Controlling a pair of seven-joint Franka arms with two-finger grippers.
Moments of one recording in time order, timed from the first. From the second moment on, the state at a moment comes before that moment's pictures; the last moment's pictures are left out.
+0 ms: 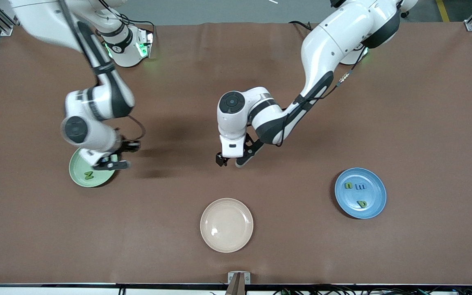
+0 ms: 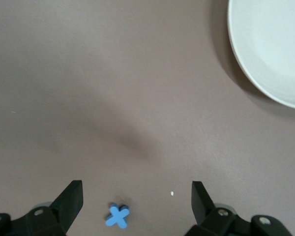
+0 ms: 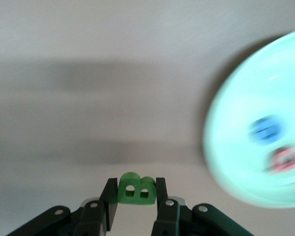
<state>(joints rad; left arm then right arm) -0.49 0.92 -0.47 -1.29 0.55 2.21 -1.88 0.07 0.33 0.04 -2.08 0.00 2.23 0.01</state>
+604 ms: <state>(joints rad) -0.57 1.00 -0.41 -1.21 0.55 2.26 -1.86 -0.16 0.35 0.04 -2.06 -0.08 2.31 -0.29</state>
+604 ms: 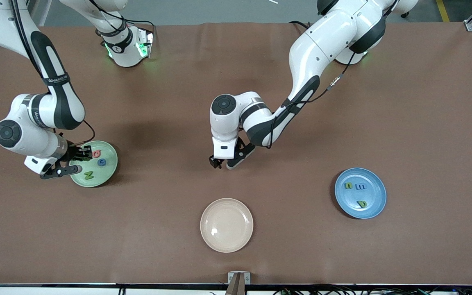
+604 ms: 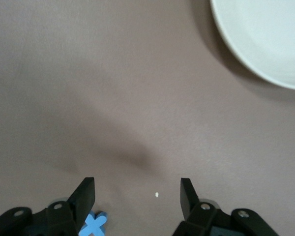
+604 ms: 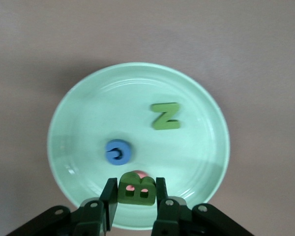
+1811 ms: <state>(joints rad) -0.60 1.02 -0.41 -1.22 0.45 2.17 -1.86 -0.23 0.51 0.05 -1.99 -0.09 2.40 -0.39</state>
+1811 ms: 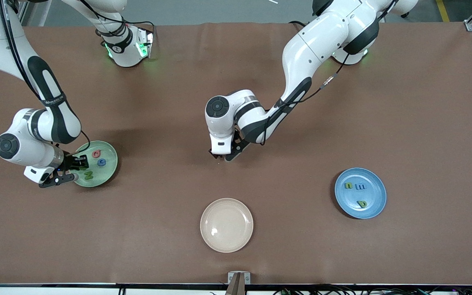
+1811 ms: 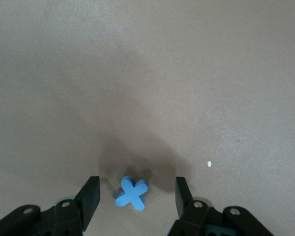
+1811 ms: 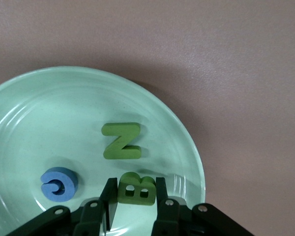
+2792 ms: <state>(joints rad) -0.61 1.03 -0.41 -1.22 0.43 2.17 -1.86 -0.23 0.51 0.06 -1.96 -0.09 2.38 -0.36</state>
